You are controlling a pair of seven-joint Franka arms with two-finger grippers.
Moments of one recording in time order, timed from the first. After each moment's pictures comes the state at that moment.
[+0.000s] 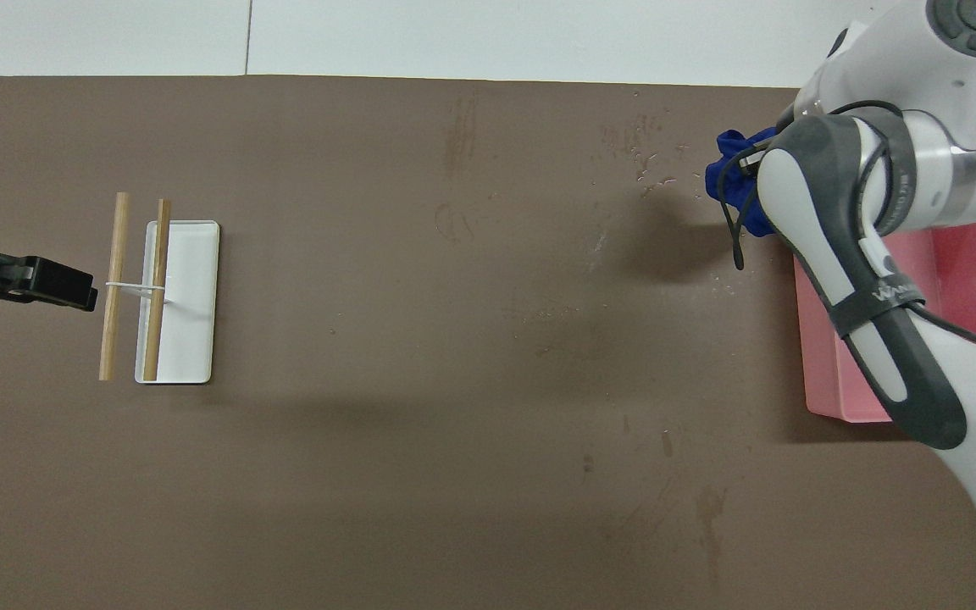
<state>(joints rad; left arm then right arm) 0.02 -0.03 -0.09 -1.62 -0.01 1.54 0.09 0.06 0.52 0.00 -1.28 -0.03 1.85 -0.24</state>
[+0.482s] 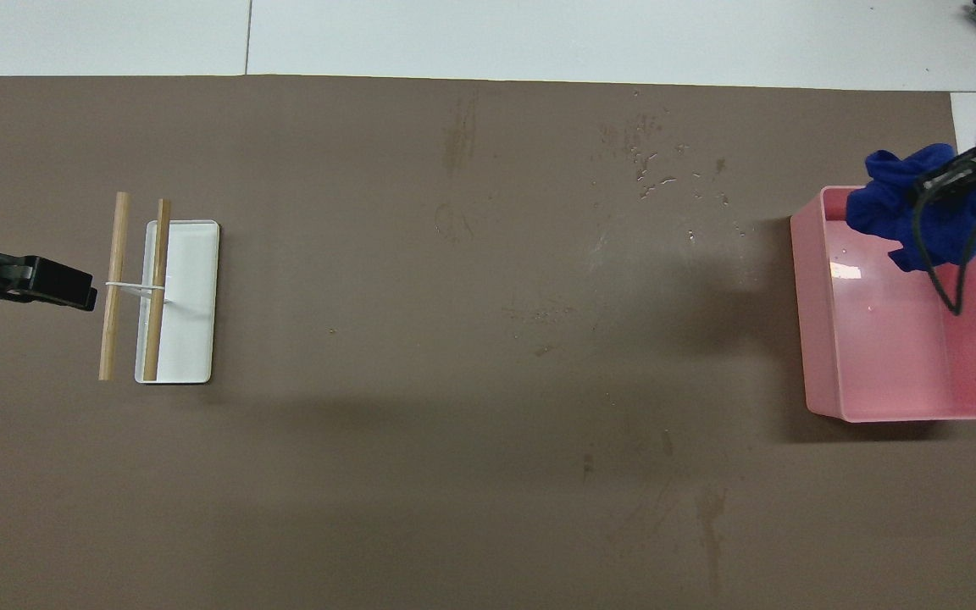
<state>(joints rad) 0.02 -0.03 -0.09 -1.62 -0.01 1.54 0.09 -0.13 0.34 -0.01 -1.28 -0.03 1.59 -0.49</state>
